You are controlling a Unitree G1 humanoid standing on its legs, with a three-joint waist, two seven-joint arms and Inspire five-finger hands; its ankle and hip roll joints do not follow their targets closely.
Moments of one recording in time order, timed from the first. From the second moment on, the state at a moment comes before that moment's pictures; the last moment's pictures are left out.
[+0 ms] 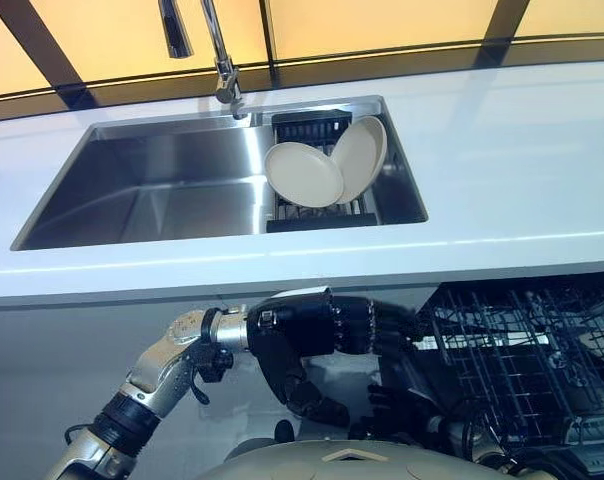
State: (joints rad) left arm -0.06 0.46 -0.40 -0.10 -0.92 0.17 -1.16; right arm -0.03 -0.30 0.21 1.23 0.08 -0.16 0.37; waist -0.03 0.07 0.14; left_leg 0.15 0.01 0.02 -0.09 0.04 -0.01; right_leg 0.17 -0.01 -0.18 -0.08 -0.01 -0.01
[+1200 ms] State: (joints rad) left arm -0.59 0.78 -0.10 -0.16 -0.68 -0.21 -0.06; right arm -0.02 -0.30 0.30 1.23 0.12 -0.11 0.31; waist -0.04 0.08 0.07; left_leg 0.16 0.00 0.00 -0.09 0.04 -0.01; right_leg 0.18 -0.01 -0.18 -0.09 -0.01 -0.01
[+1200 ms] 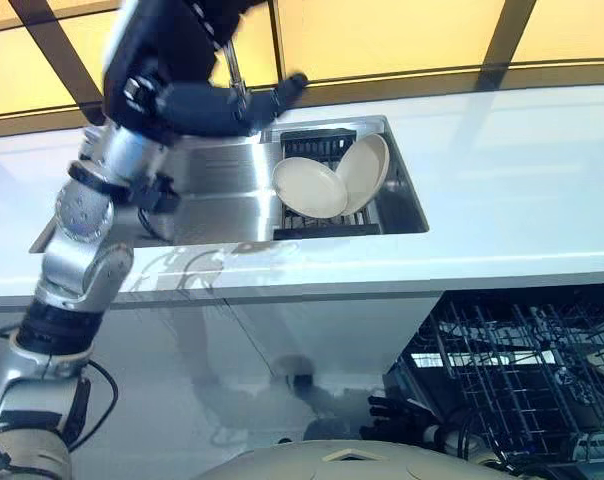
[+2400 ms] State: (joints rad) left arm -0.86 0.99 -0.56 0.22 -0.21 0.19 -0.45; right arm -0.07 -0.32 0.32 1.24 0.16 -0.08 0.31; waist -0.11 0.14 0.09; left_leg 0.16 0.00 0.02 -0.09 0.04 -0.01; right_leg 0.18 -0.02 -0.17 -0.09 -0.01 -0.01
